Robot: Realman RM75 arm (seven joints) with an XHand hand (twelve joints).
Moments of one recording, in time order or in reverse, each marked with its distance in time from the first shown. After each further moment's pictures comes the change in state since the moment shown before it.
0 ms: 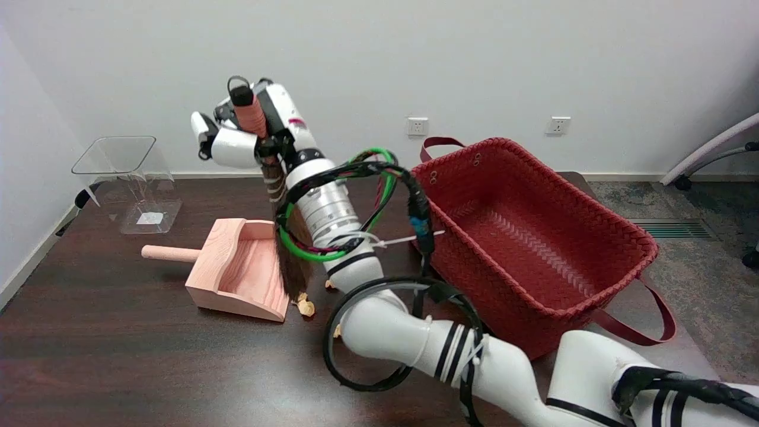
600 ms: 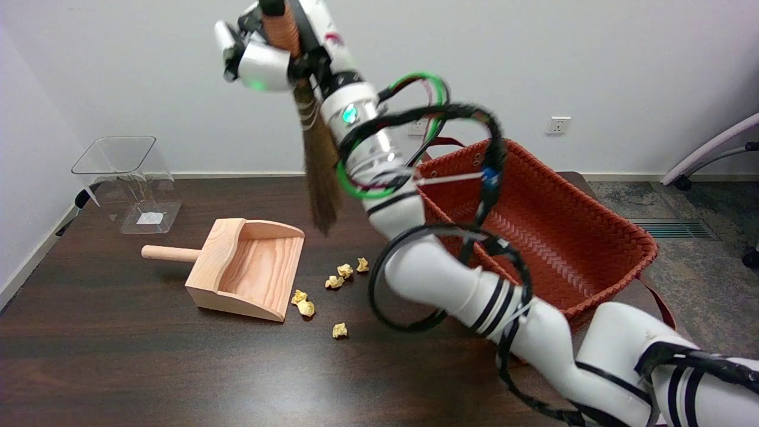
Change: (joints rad) arm 0.061 0.153 0.096 -0.256 0.006 -0.106 -0.109
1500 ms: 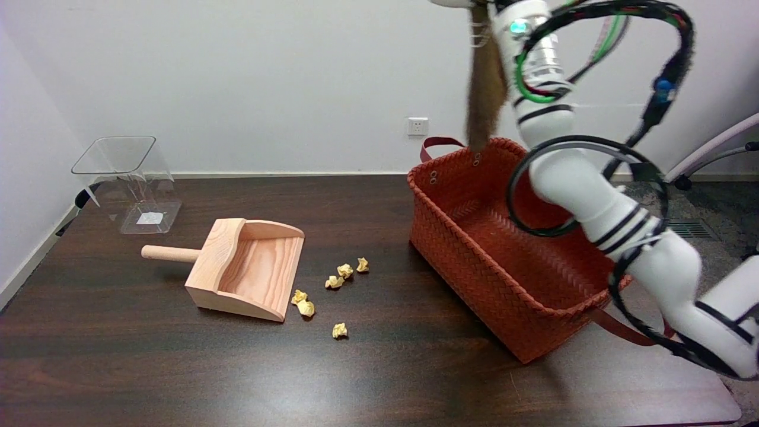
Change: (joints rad) arm 0.068 0.477 0.216 -0.106 0.287 -0.055 -0.193
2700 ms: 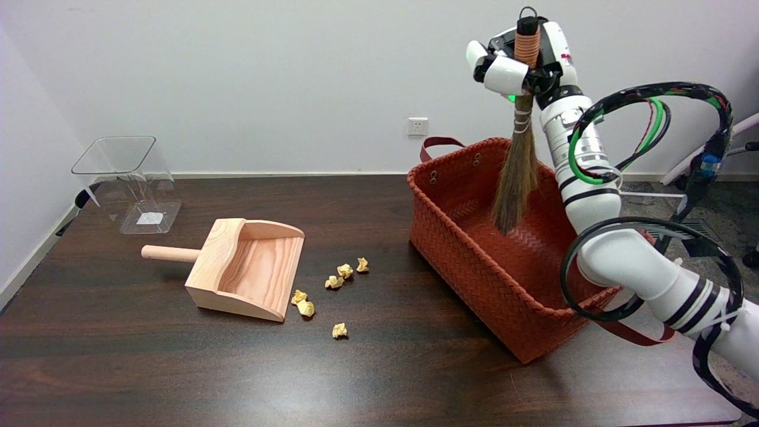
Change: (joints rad) arm -0.390 0.201 0.026 -0.215 0.210 0.207 0.092
